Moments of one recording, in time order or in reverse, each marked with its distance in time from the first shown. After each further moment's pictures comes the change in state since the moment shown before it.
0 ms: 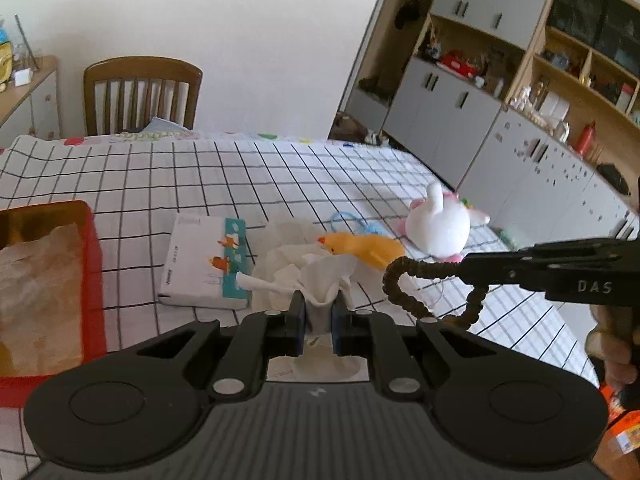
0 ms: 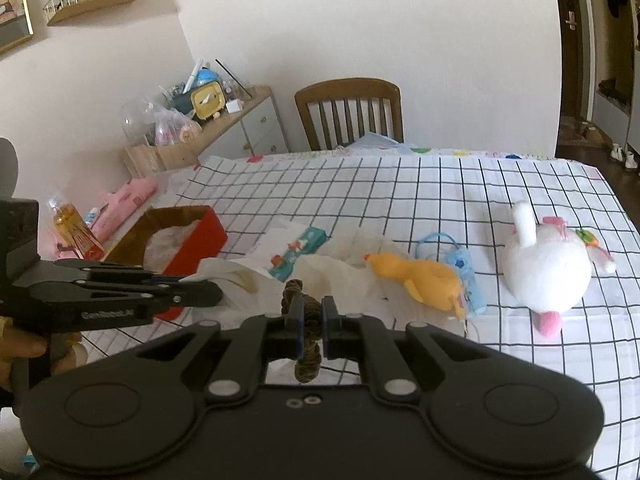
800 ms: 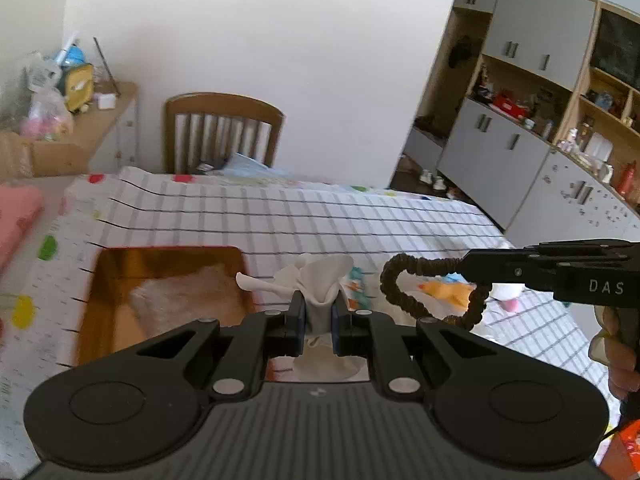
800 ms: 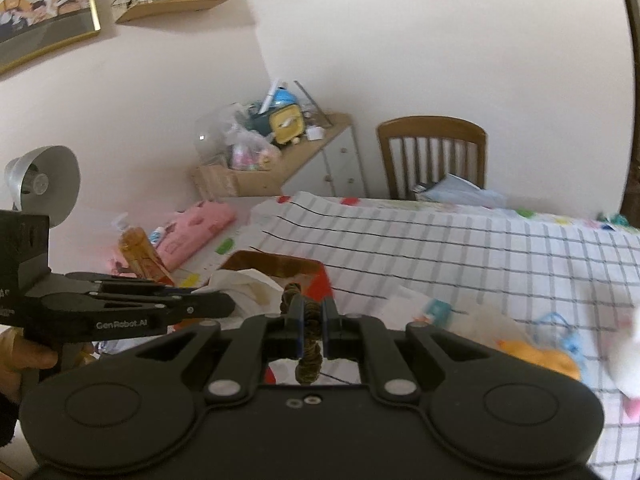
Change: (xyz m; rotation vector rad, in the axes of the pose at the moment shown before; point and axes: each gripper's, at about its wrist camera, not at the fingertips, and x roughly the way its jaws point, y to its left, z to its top) left arm -0.095 0.089 0.022 -0.047 -0.097 0.165; right arm 0.037 0.114 0.056 -0.108 -0.063 0.159
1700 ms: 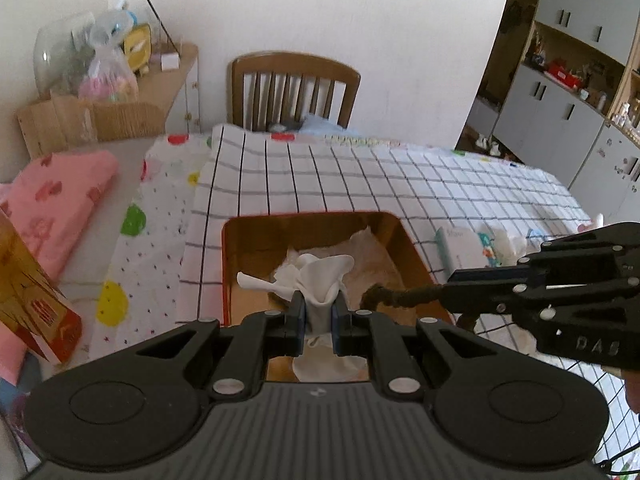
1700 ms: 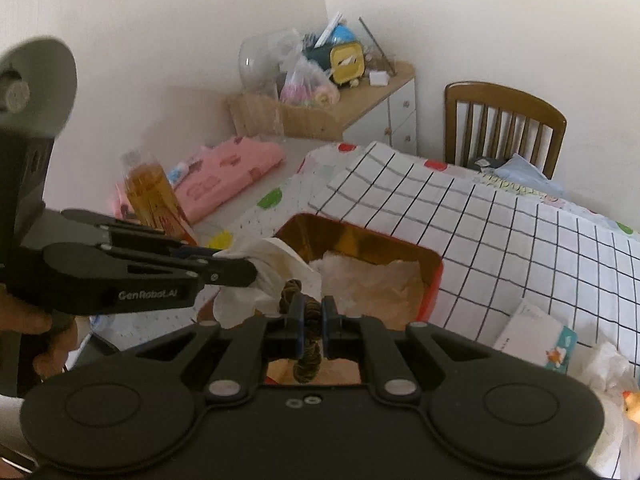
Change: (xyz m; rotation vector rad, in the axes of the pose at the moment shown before) left arm 0.028 0.121 -0.003 -0.003 0.139 0.128; right arm 0.146 0.096 0.003 -0.141 0.180 0.025
